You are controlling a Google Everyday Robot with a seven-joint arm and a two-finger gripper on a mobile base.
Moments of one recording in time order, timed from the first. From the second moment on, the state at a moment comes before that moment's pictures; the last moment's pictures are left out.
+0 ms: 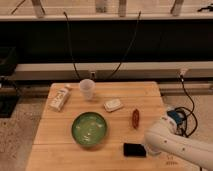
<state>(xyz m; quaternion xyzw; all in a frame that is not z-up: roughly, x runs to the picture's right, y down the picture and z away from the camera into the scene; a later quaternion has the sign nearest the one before) 0.220 0.328 0.728 -0.33 -0.02 -0.12 0.94</state>
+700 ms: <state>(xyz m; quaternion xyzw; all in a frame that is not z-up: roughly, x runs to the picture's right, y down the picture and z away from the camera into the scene) 0.216 0.326 0.724 -0.33 -0.02 -0.13 0.93</state>
